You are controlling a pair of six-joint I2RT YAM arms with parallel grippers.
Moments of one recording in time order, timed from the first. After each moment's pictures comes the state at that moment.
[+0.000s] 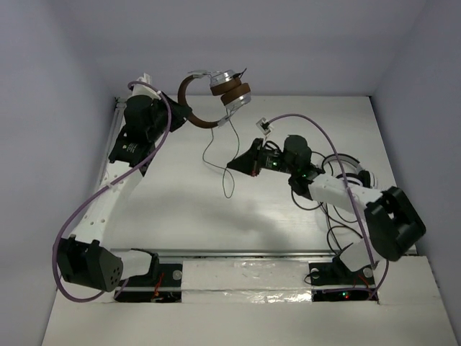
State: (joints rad) left arm -0.23 1.26 1.24 -0.19 0.19 -0.78; right arm 0.61 1.55 0.86 0.71 -0.70 0.69
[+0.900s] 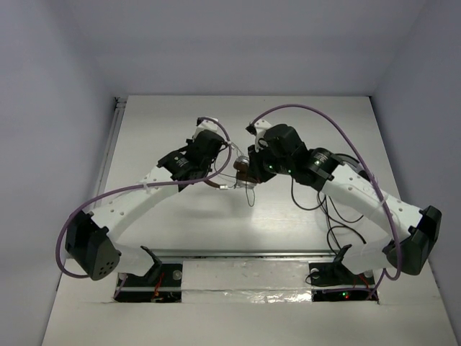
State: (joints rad) left arm -0.72 1.35 1.19 -0.63 -0.61 -0.33; right arm 0.83 1.35 1.34 -0.61 -0.08 0.30
